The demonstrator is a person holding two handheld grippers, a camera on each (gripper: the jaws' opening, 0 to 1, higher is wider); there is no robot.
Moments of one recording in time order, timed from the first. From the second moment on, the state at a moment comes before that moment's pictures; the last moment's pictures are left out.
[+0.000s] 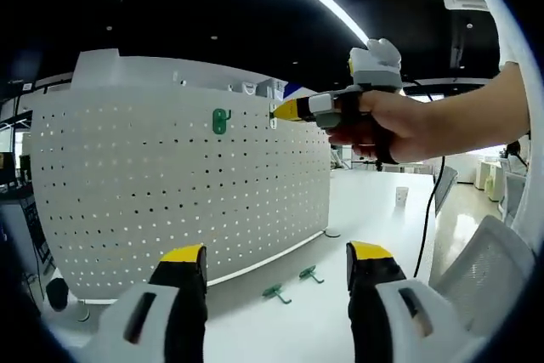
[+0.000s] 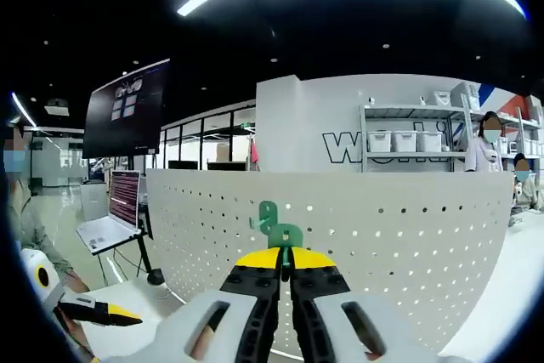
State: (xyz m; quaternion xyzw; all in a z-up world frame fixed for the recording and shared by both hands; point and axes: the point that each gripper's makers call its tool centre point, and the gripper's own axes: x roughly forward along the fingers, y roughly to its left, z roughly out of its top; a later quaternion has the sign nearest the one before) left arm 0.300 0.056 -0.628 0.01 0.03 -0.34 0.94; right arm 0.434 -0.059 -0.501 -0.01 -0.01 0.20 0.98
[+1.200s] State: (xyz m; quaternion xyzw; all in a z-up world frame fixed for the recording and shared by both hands) left arm 0.296 0.076 -0.633 -0.02 0.02 -0.33 0.94; right arm 0.479 -0.057 -0.494 -0.05 -0.04 0.16 0.99
